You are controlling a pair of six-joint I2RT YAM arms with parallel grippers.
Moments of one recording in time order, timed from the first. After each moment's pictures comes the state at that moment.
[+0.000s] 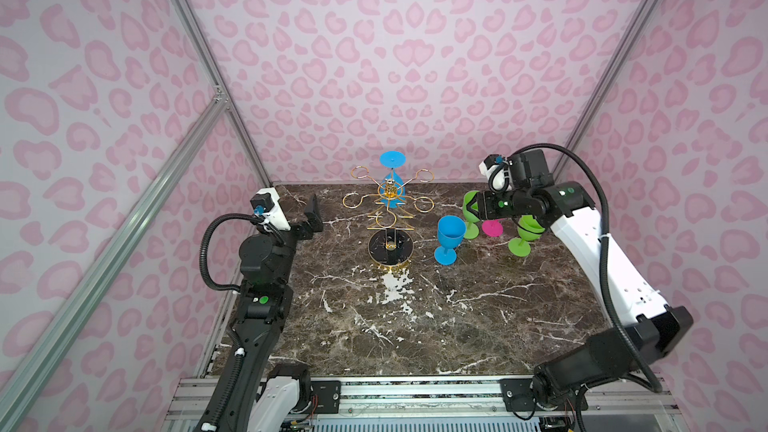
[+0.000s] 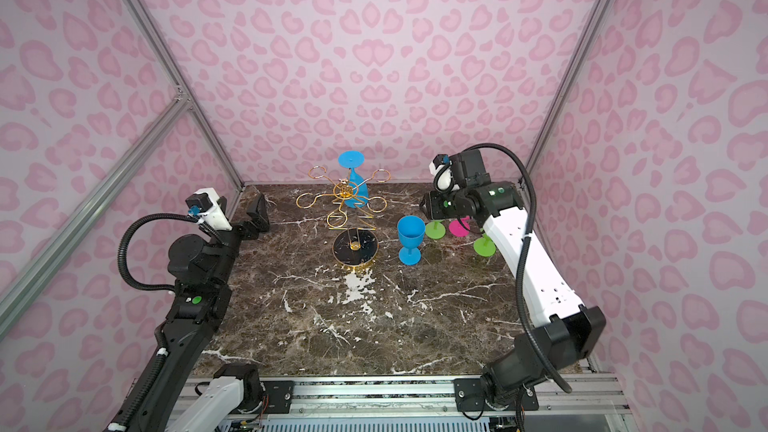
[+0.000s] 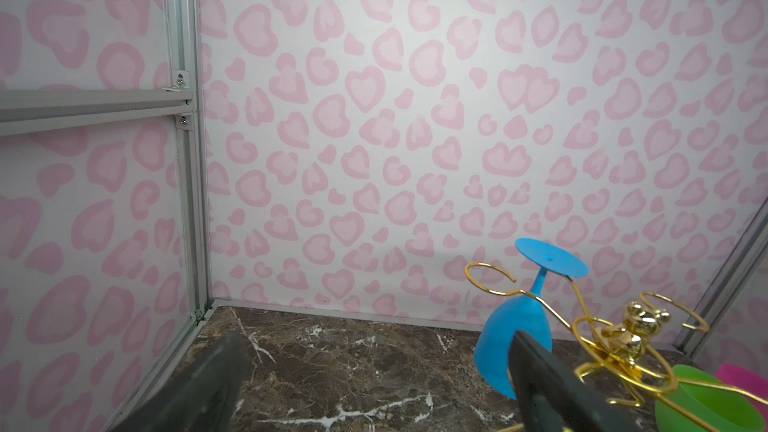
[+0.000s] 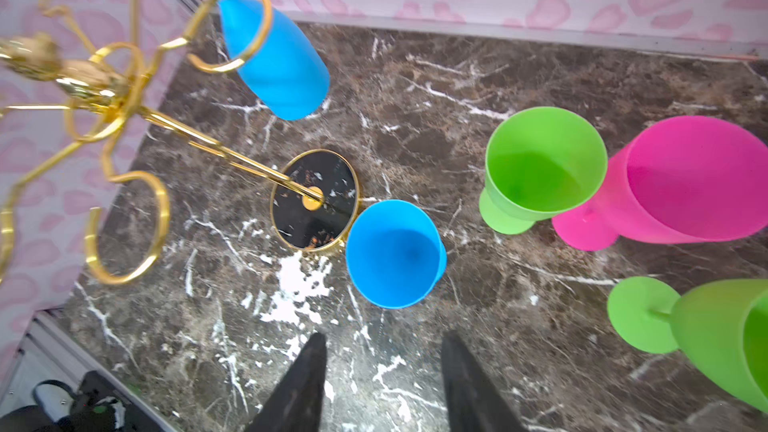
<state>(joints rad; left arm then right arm) -0.04 0.85 0.76 0.24 0.01 -0.19 0.31 1.46 1.64 -0.93 -0.25 0.19</state>
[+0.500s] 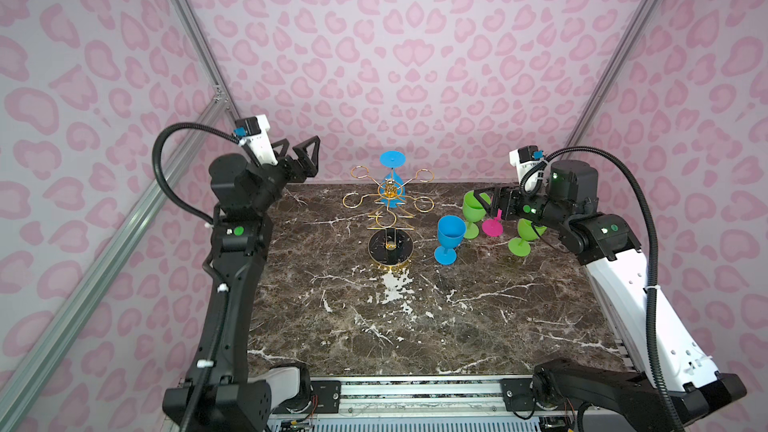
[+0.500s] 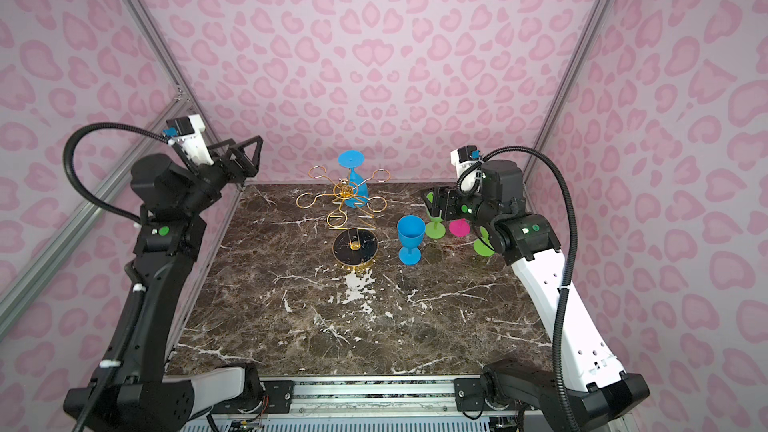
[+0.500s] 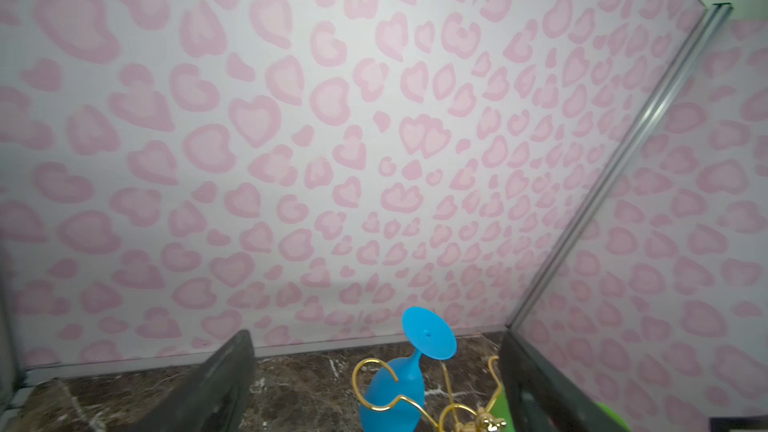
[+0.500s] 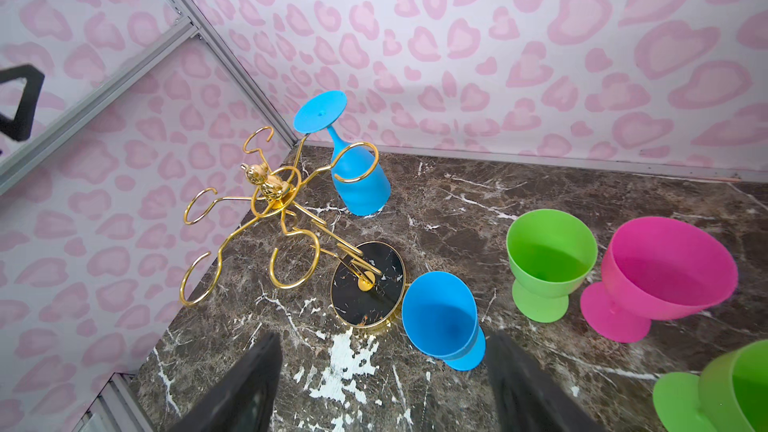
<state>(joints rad) 0.07 1.34 1.55 -0.13 0.53 -0.41 0.28 1.22 1.50 -0.70 -0.31 0.26</state>
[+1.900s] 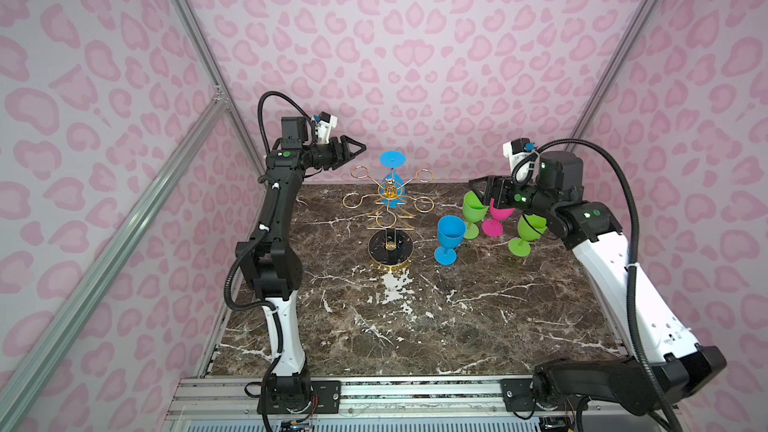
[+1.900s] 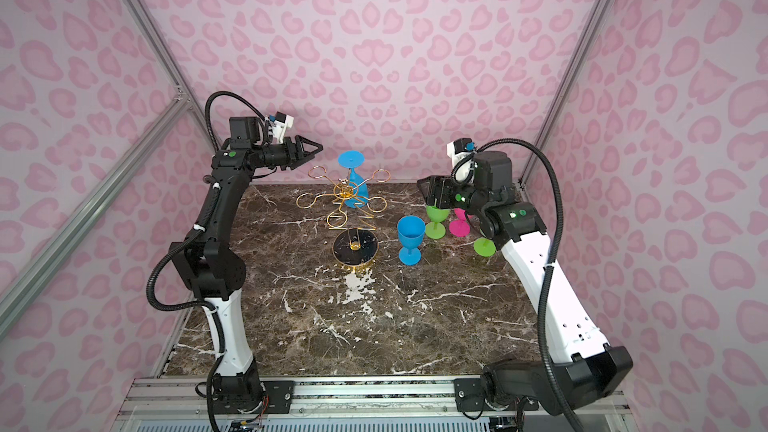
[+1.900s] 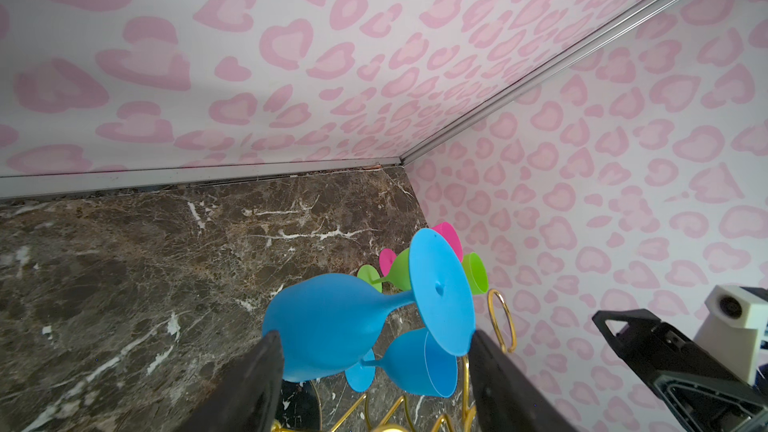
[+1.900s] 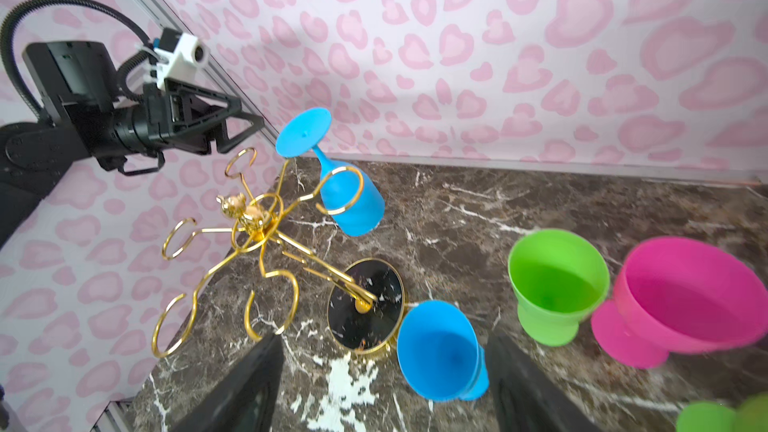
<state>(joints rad) -0.02 2.13 2.30 -0.69 0.92 -0.43 0.27 1.40 1.58 -0.60 -0.34 0.31</state>
